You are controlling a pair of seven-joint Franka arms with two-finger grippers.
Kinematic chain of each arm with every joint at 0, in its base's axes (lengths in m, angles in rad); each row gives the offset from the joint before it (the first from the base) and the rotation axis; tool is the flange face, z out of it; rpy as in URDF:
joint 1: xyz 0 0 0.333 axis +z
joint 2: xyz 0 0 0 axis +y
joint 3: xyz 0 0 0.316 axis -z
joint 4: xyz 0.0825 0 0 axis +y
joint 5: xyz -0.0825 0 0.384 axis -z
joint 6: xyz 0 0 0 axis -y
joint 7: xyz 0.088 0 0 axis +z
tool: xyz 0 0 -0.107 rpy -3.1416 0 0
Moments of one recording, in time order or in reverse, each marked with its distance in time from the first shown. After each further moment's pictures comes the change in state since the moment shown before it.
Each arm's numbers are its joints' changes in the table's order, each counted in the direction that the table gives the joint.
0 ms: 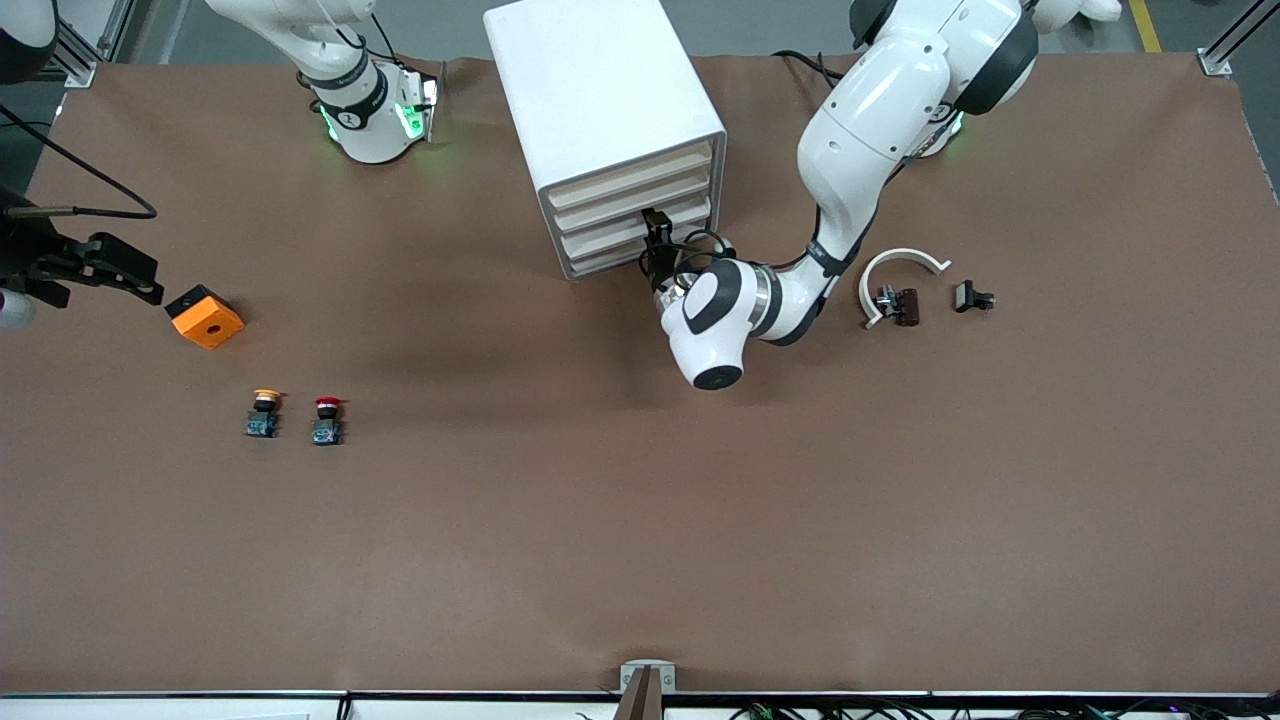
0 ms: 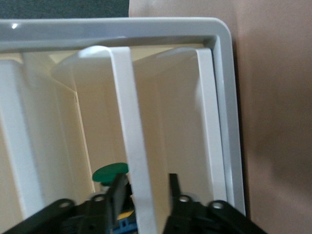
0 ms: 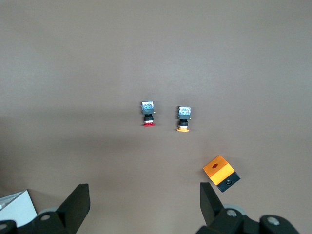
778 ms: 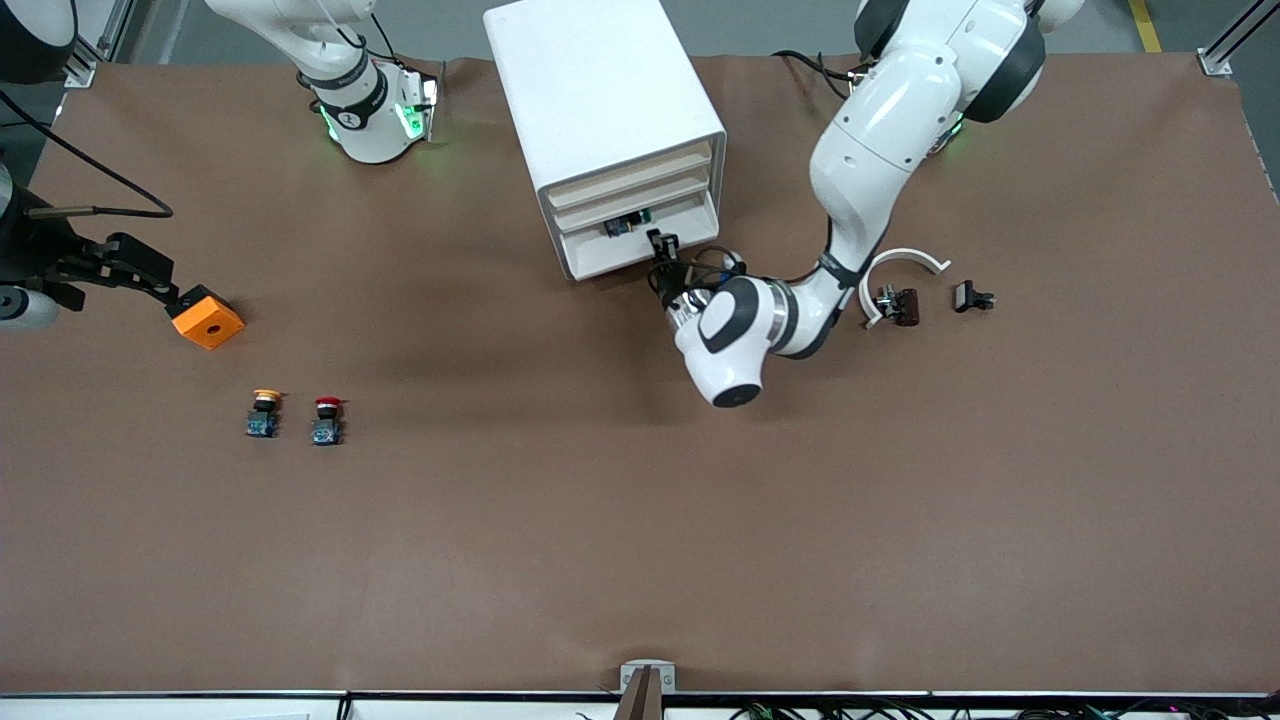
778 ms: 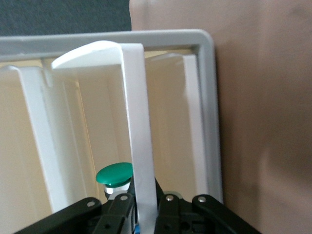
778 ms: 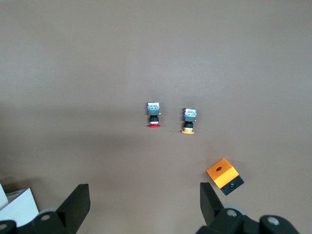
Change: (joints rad) left arm 0.072 0.009 -0.026 -0.052 0.016 -0.030 0.007; right arm 0.016 0.004 -0.011 0.000 -0.003 0.006 0.003
